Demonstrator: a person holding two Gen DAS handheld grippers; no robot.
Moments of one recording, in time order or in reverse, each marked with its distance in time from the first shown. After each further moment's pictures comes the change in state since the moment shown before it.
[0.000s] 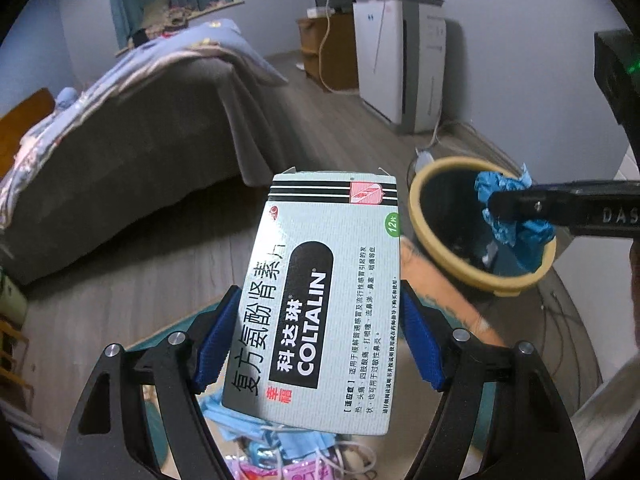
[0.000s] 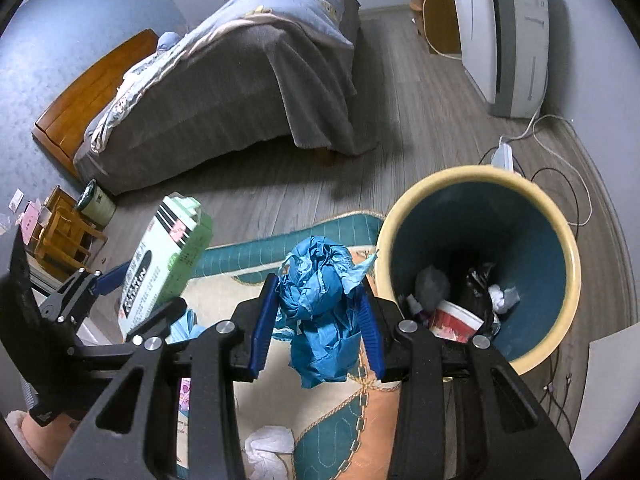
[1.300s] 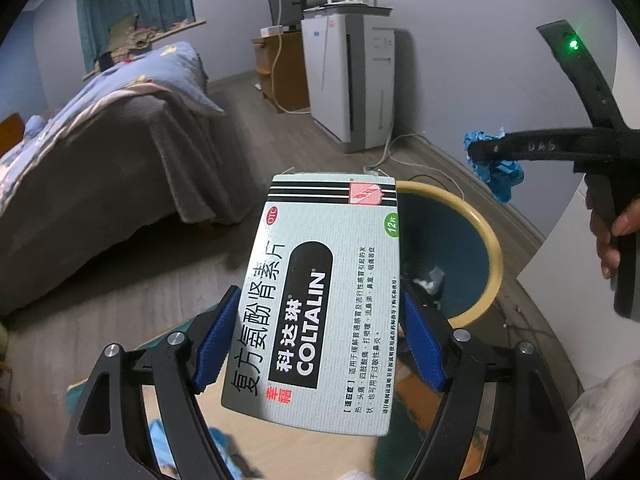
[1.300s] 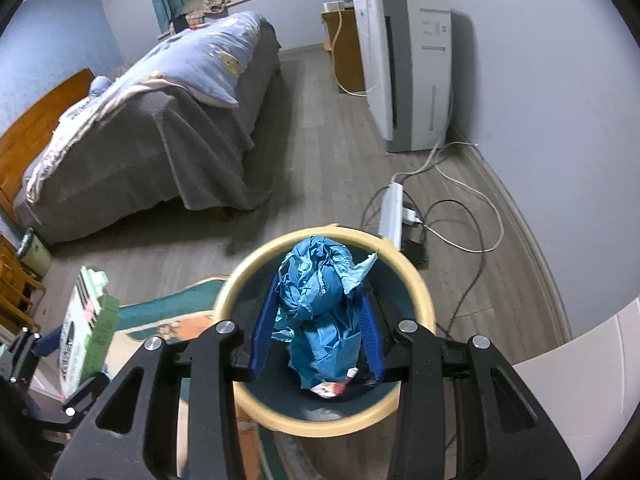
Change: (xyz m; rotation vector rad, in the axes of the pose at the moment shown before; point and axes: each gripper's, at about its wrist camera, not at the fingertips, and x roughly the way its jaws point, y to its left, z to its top) left arm 0.020 -0.087 0.036 0.078 -0.055 -0.108; right arm -0.042 -0.129 0.035 0.070 -0.134 -0.293
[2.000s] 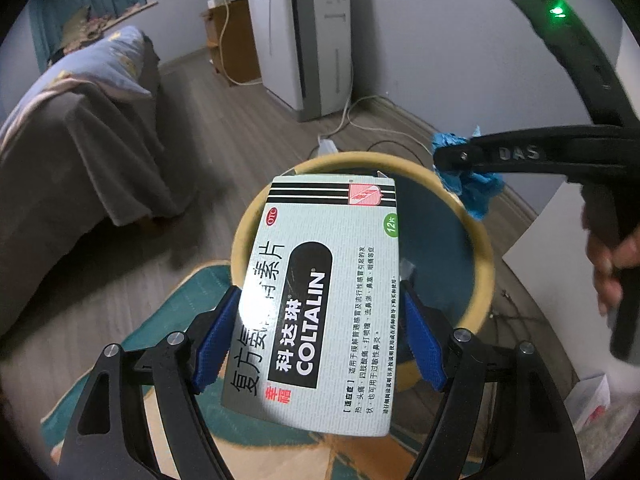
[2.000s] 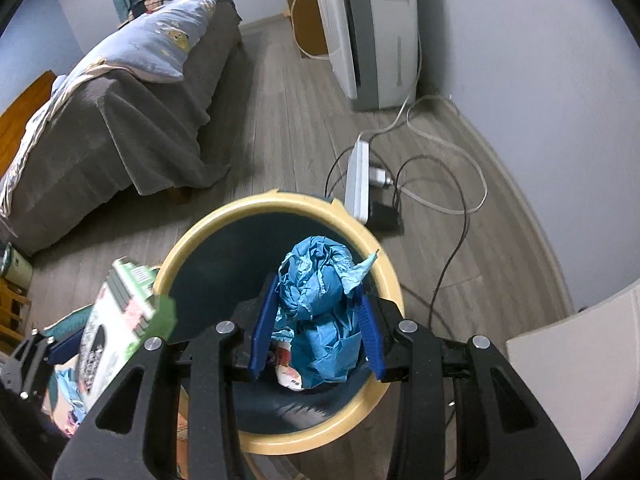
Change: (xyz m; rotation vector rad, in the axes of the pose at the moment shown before) left arm 0.105 -0.060 0.023 0.080 0.129 -0.102; right arm 0.060 -0.046 -0.014 0.124 0.134 -0.023
